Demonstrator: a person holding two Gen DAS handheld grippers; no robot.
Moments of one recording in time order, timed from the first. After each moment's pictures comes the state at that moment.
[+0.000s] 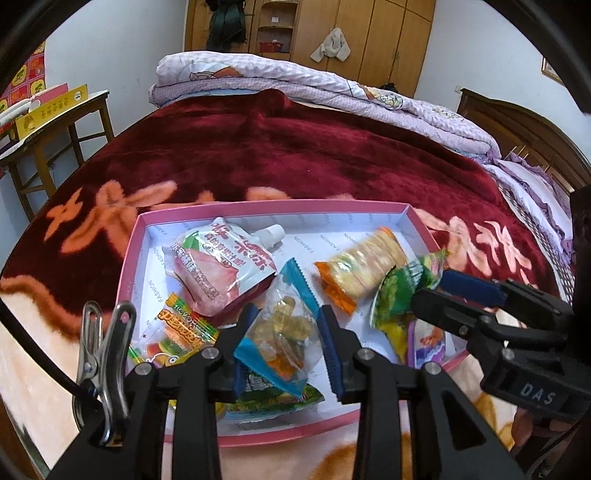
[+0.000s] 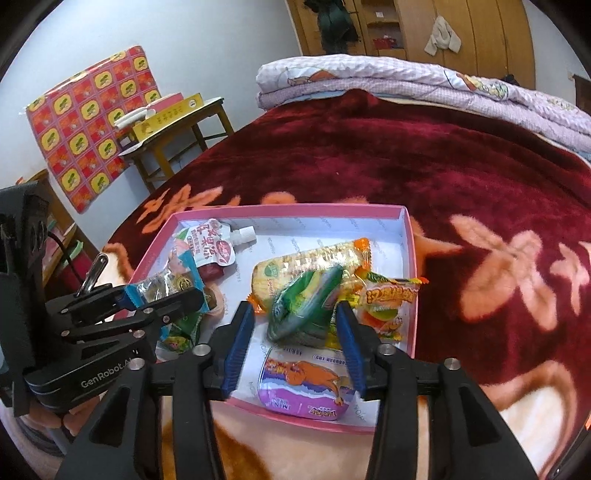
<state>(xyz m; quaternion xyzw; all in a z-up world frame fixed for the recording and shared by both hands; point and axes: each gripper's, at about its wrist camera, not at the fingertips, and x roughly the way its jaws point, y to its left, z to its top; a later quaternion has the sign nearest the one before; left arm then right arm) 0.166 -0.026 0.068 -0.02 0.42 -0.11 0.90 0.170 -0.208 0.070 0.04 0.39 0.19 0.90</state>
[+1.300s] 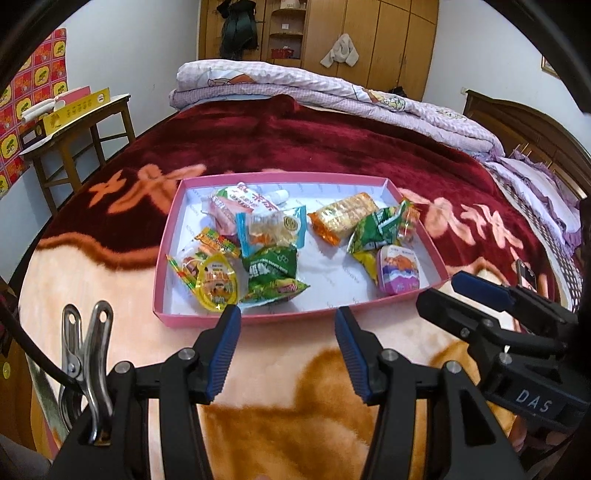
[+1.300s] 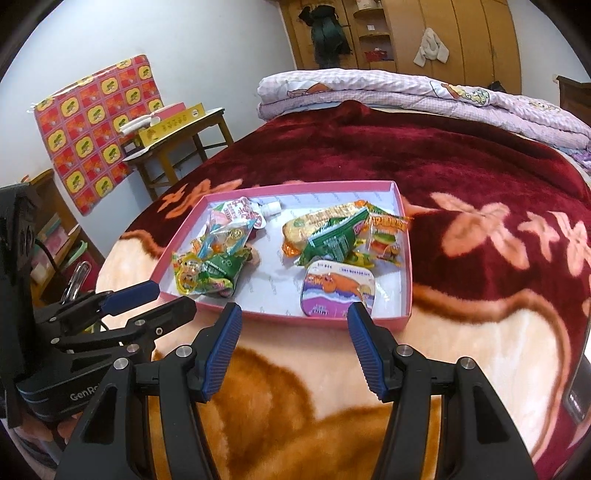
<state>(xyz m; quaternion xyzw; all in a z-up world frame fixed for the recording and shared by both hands) 0.073 -0.024 0.081 -0.01 0.41 -0.08 0.91 0.084 -0.207 0.075 0.05 0.38 0.17 0.91</state>
